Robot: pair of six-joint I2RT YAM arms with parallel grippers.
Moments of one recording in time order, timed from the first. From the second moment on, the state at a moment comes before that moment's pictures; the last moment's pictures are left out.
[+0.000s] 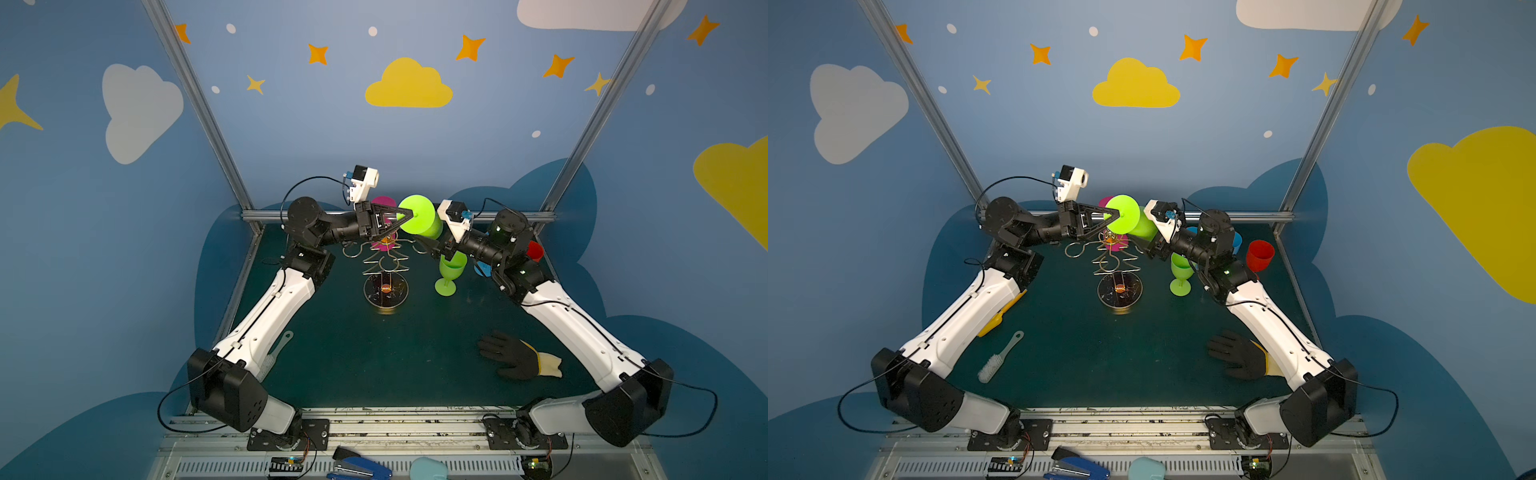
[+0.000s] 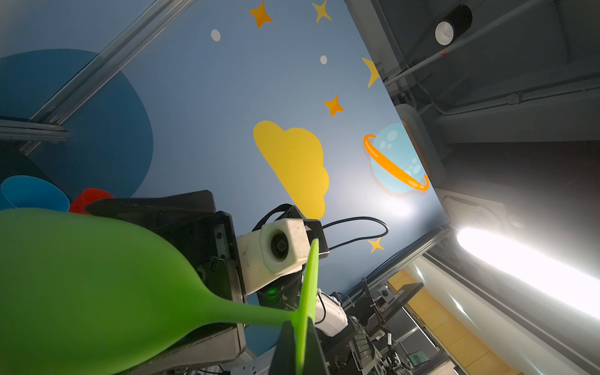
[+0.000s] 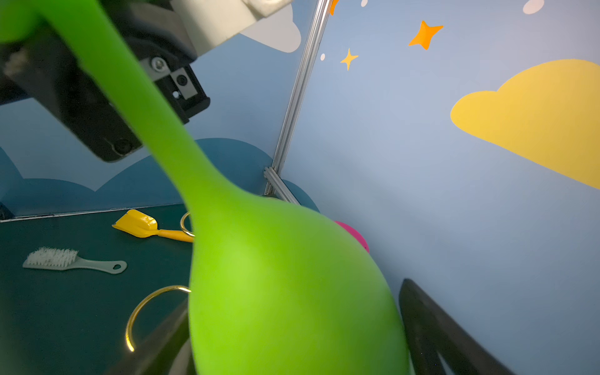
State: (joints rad) left arm -0.37 1.48 1.45 0.51 1.05 -1.37; right arm 0.54 1.39 1.34 0.07 -0.50 -0.33
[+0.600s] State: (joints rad) left arm -0.33 1.43 1.40 0.32 0.96 -1.07; right arm 0.55 1.24 1.38 -0.28 -0.29 -0.20
